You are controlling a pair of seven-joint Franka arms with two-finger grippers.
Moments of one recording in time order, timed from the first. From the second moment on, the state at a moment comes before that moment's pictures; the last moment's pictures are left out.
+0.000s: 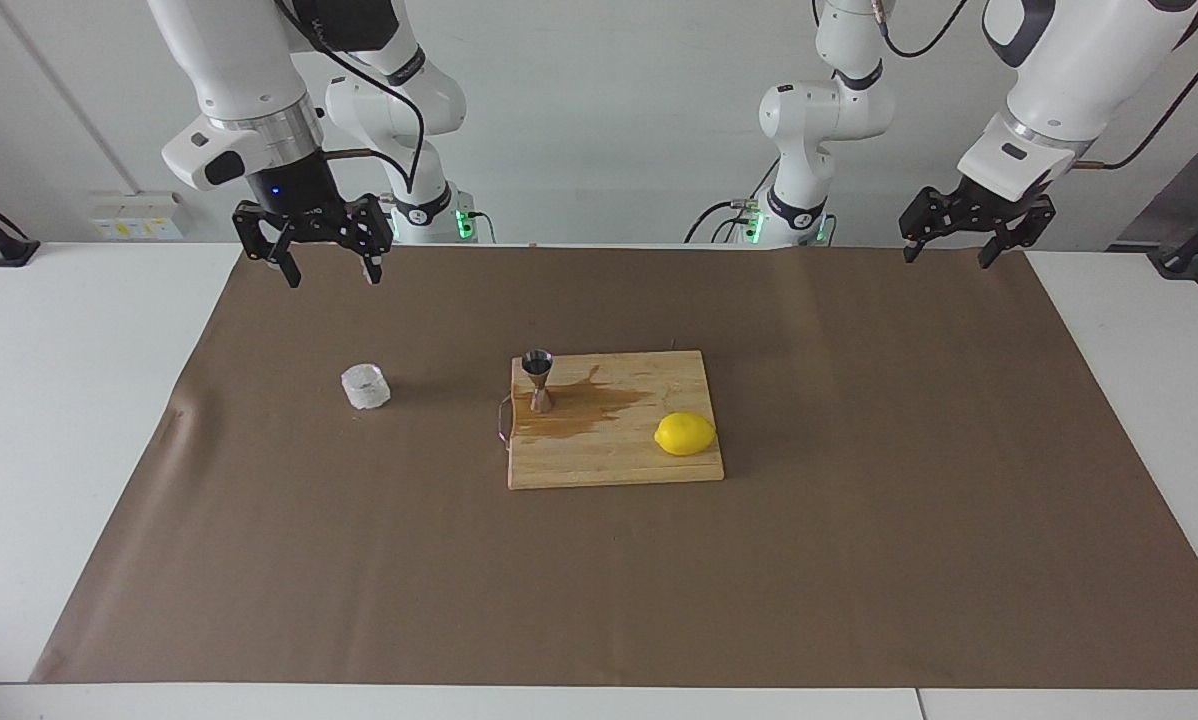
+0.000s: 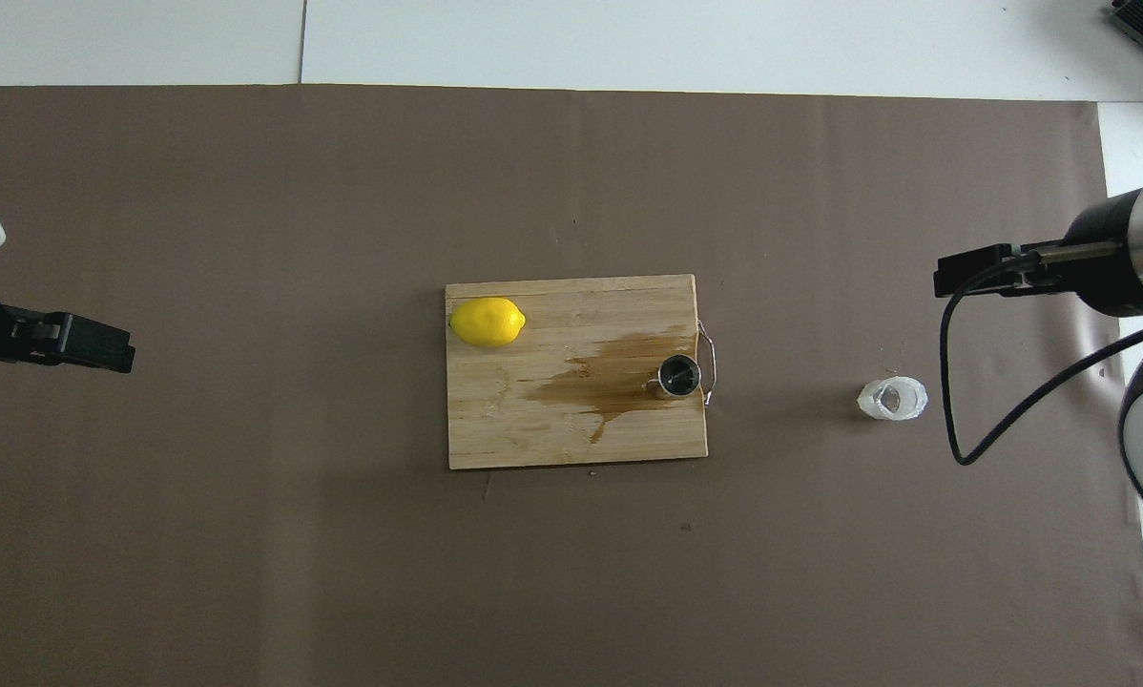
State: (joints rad) left arm -0.01 -0.08 -0.08 -1.66 -0.01 1.52 0.07; right arm -0.01 -0.02 0.10 -1.60 0.01 1.68 0.09
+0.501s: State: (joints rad) left arm -0.01 -0.08 -0.08 -1.66 -0.01 1.52 0.07; right arm -0.02 -0.02 0.09 -1.60 -0.01 1.65 0.11
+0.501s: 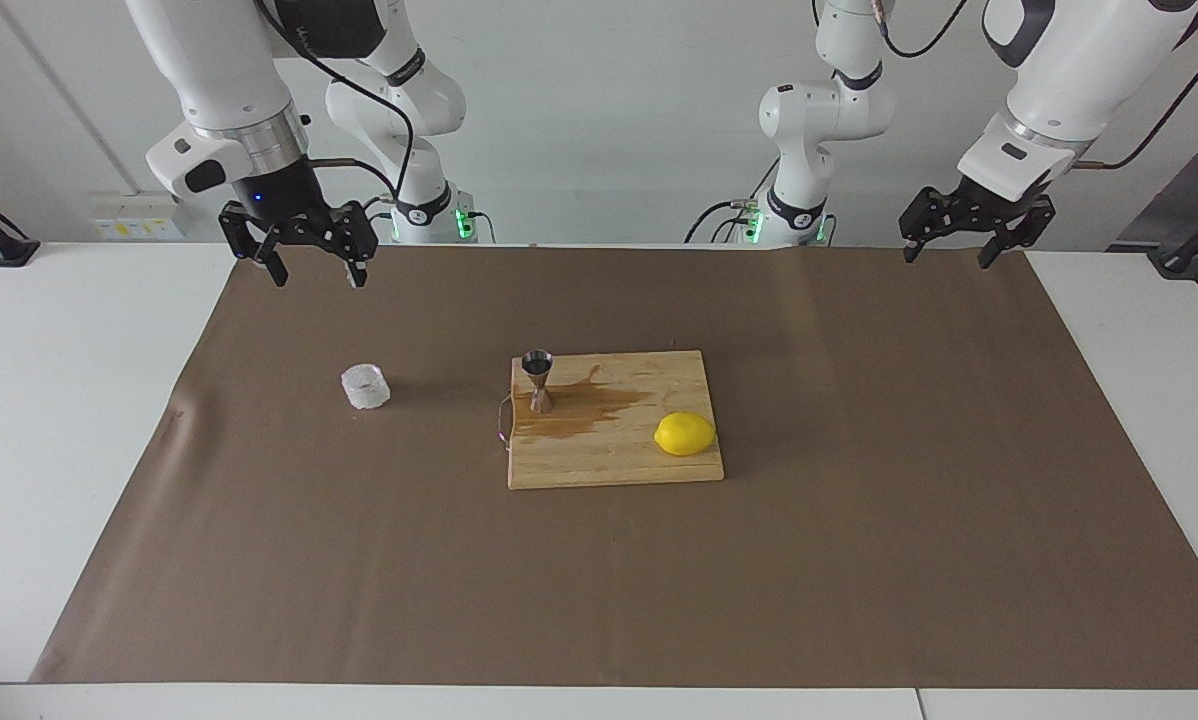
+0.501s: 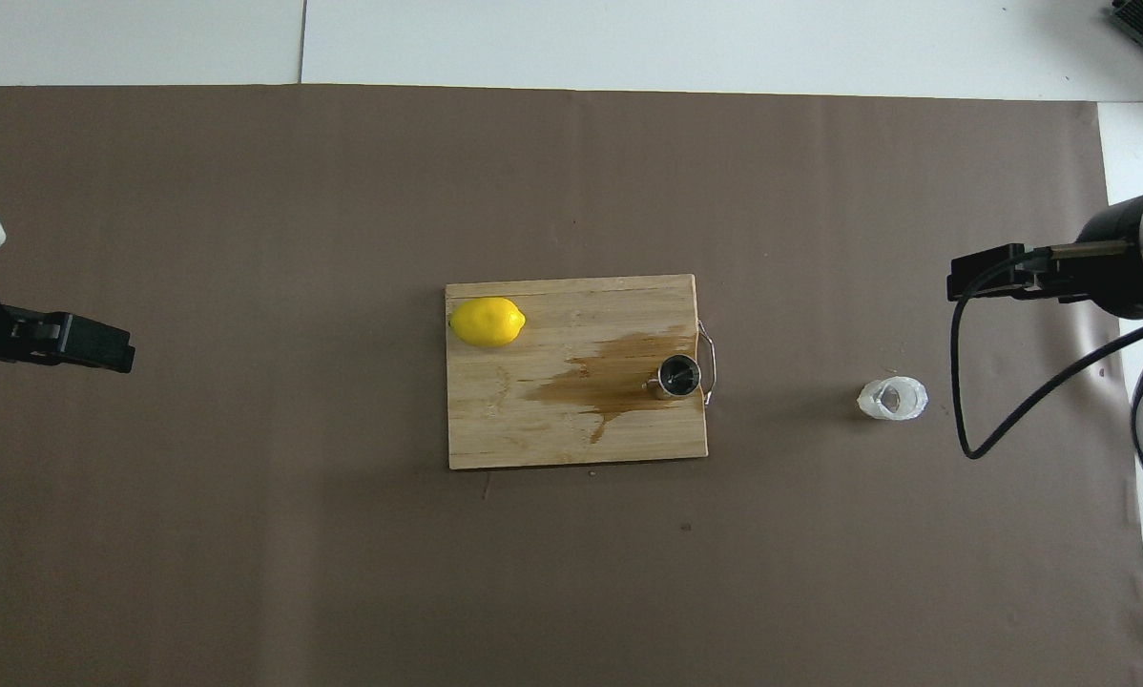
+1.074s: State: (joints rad) left arm -0.01 -0.08 -0.08 -1.66 -0.01 1.52 0.07; right arm 0.04 -0.02 0.02 -1.59 -0.04 1.61 0.11
